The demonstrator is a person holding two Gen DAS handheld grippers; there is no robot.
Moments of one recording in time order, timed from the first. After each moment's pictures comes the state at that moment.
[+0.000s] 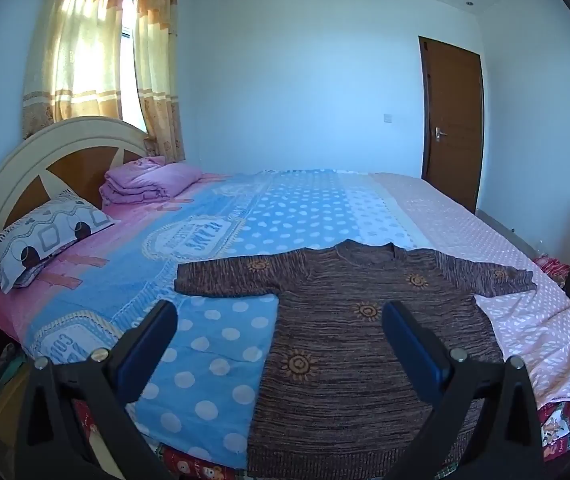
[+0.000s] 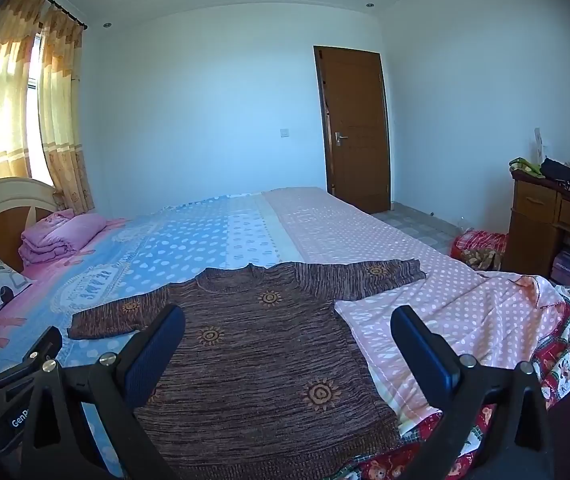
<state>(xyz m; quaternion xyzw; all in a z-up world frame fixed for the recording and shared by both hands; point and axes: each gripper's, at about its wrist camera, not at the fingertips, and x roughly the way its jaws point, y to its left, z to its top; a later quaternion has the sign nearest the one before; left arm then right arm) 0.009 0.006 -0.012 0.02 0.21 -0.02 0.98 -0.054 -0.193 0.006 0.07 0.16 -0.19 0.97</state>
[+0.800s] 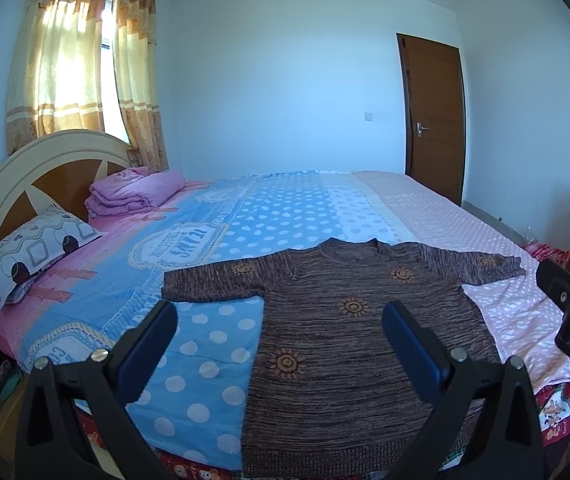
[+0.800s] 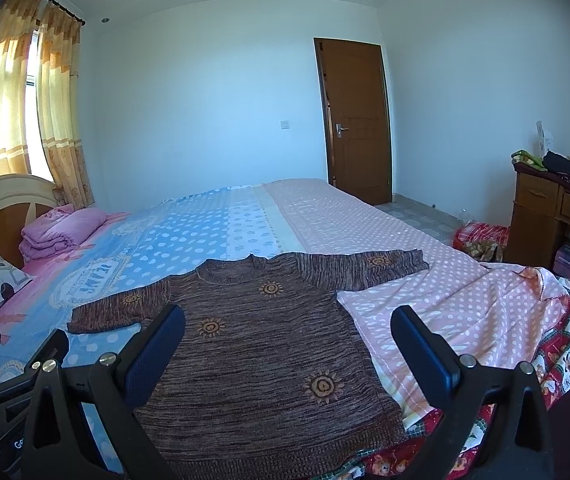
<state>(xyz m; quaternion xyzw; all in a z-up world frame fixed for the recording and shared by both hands) 0.002 -0.005 -0.014 0.04 0.20 -0.04 0.98 -0.050 -0.194 -0.002 0.08 0.18 -0.19 0.96</state>
